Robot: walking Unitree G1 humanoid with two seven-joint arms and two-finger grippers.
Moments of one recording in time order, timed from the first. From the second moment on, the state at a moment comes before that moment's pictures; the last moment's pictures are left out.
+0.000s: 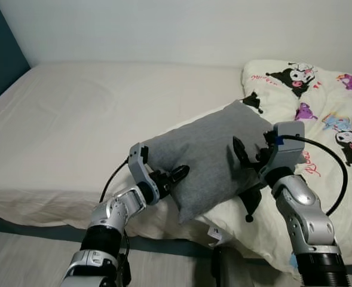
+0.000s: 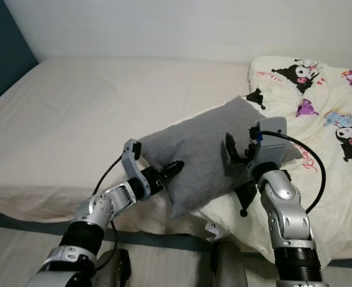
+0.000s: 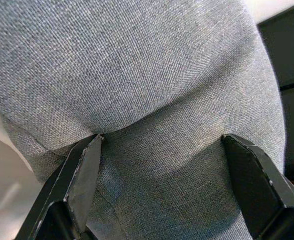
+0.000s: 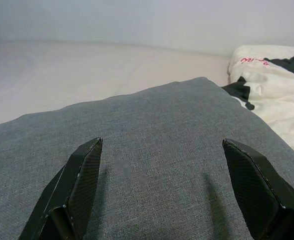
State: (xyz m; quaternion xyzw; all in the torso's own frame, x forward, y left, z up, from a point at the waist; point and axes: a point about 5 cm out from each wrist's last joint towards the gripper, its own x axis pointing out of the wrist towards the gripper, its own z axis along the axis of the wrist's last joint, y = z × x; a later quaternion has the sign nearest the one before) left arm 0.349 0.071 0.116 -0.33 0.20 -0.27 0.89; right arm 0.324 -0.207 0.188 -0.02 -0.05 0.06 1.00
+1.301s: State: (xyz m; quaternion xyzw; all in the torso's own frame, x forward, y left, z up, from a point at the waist) left arm 0.312 0.112 0.135 -0.37 0.17 -0.41 0.81; right arm 0.342 -0.249 0.209 0.02 -0.07 0.01 1.00
